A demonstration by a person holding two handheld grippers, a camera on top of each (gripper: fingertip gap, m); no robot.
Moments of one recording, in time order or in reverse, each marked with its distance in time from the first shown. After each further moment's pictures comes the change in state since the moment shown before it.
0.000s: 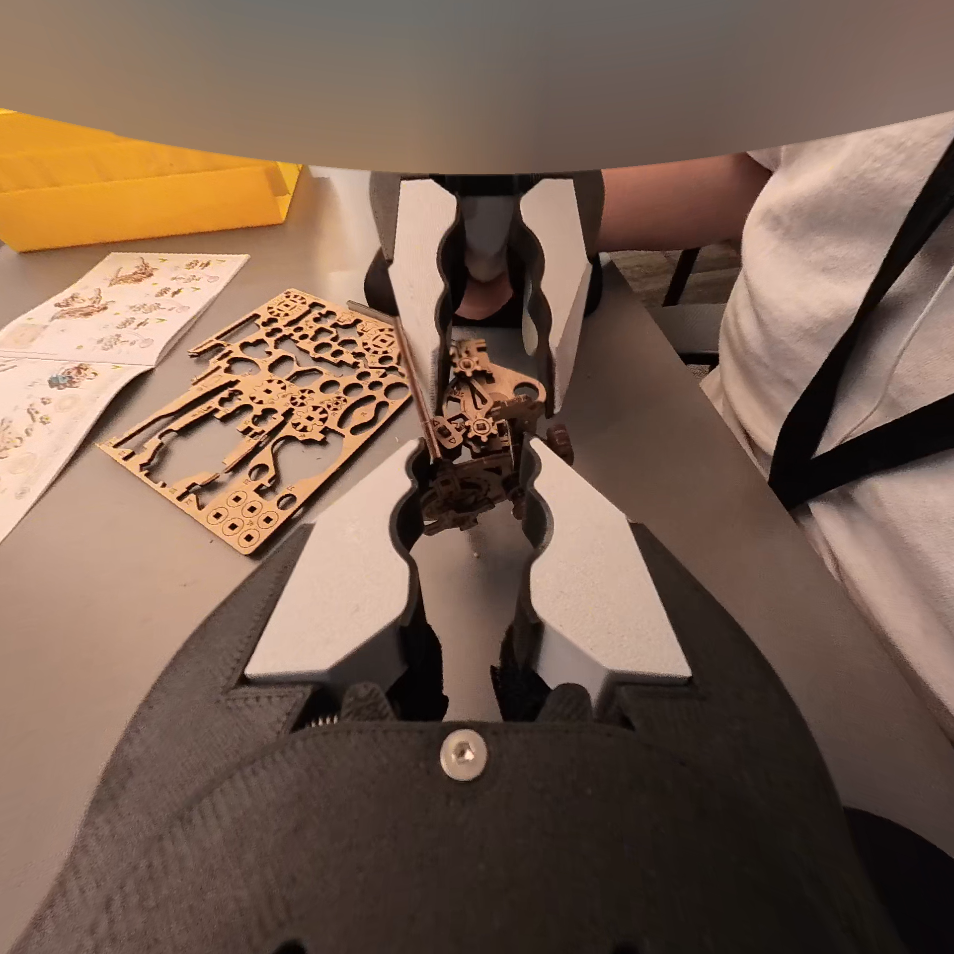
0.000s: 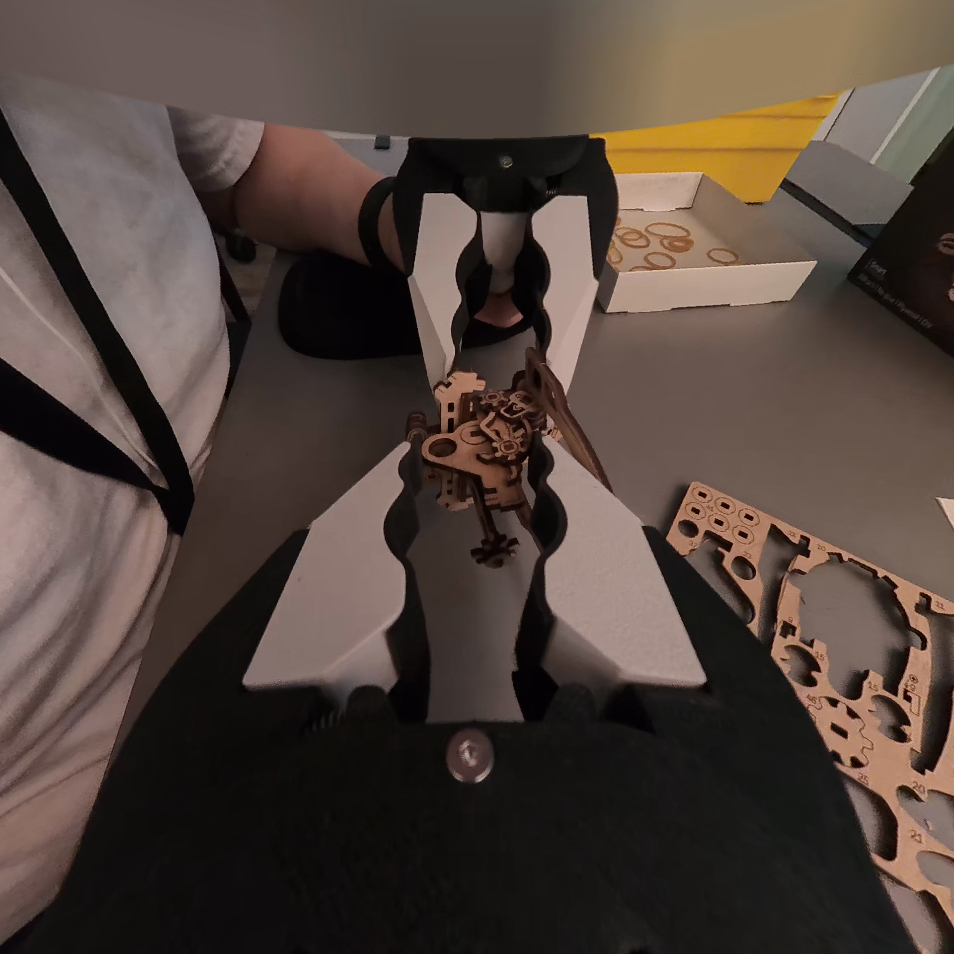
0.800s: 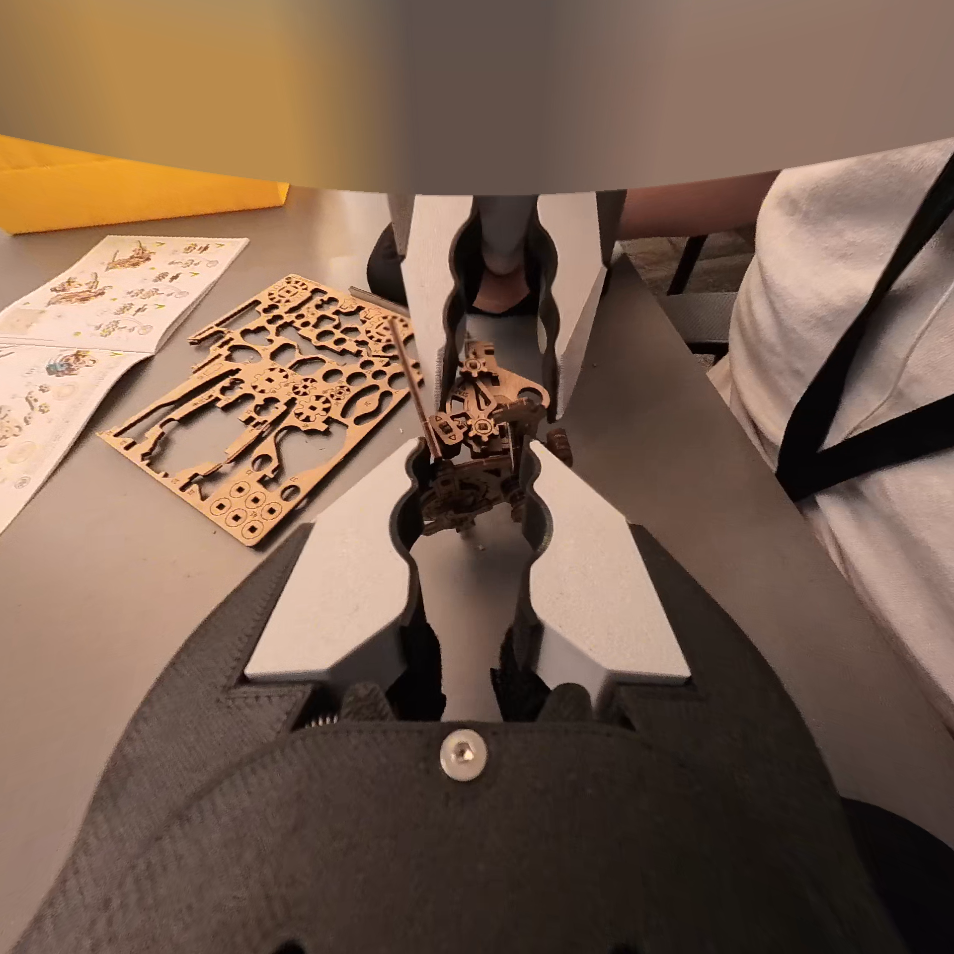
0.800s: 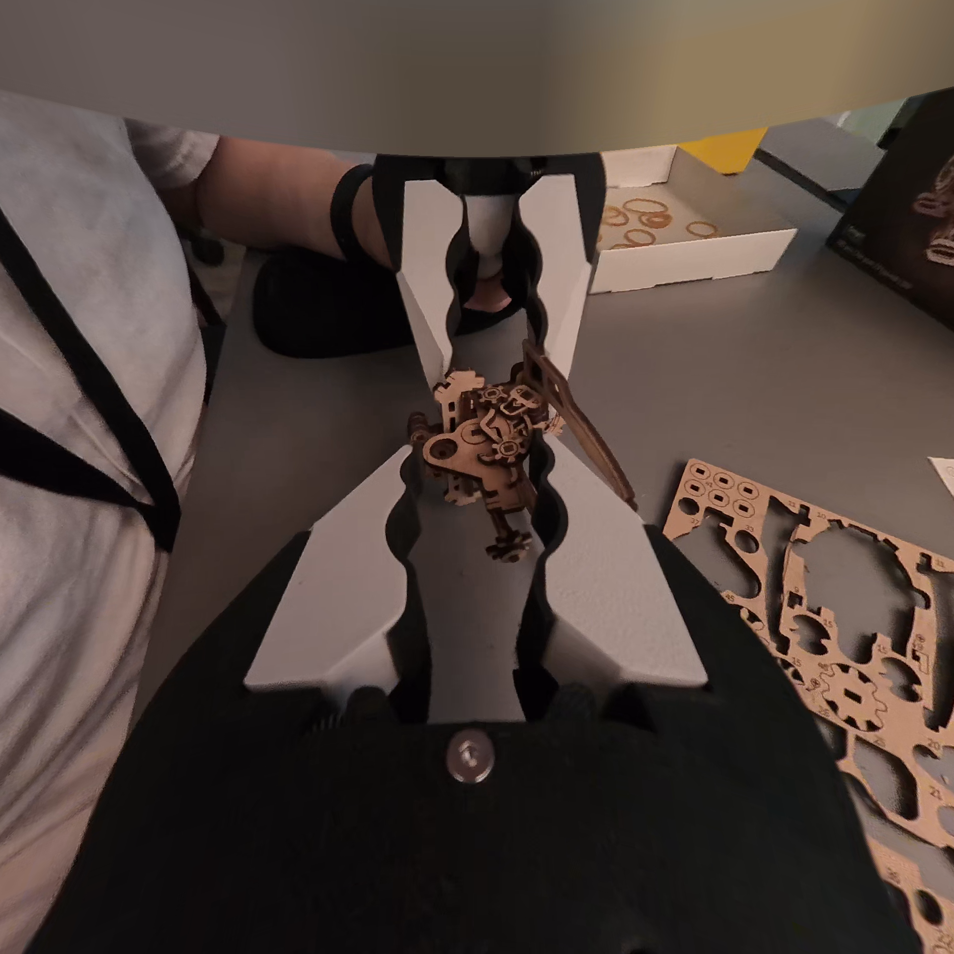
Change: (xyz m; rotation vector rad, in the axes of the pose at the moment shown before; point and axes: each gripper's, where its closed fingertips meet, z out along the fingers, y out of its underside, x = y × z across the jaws) left arm -0.003 0.004 0.001 -0.030 -0.001 -0.006; right arm 0.002 0.005 0.002 -0.016 0.061 0.046
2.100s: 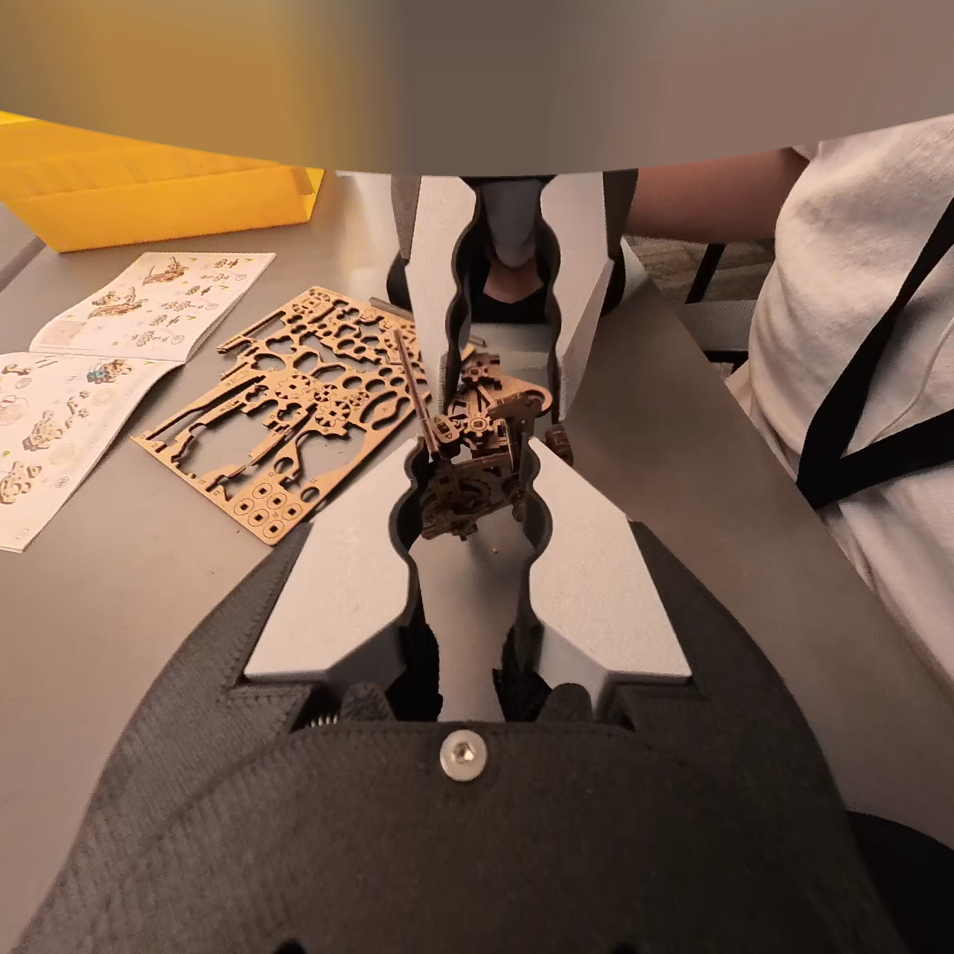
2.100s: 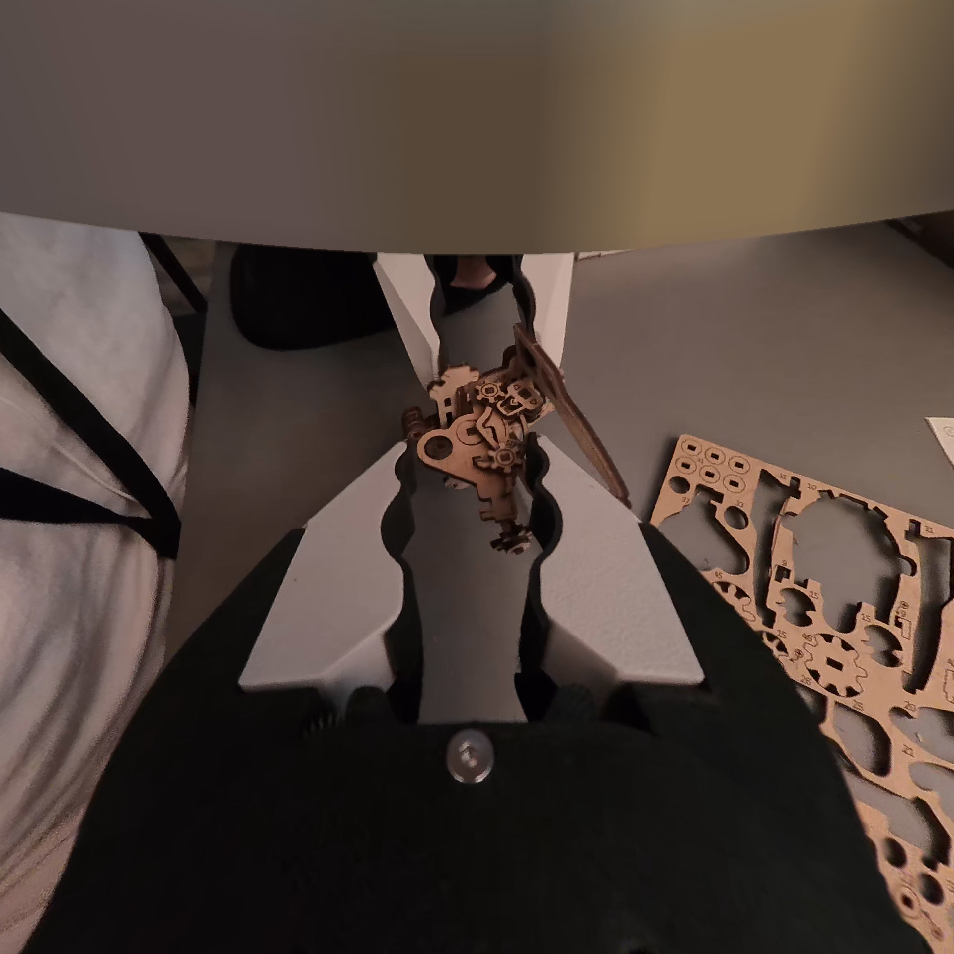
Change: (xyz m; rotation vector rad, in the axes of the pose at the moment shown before) left arm -0.006 -0.003 -0.002 0.025 -0.040 0.015; right arm 0.007 0.001 0.001 -0.094 0.022 0.056
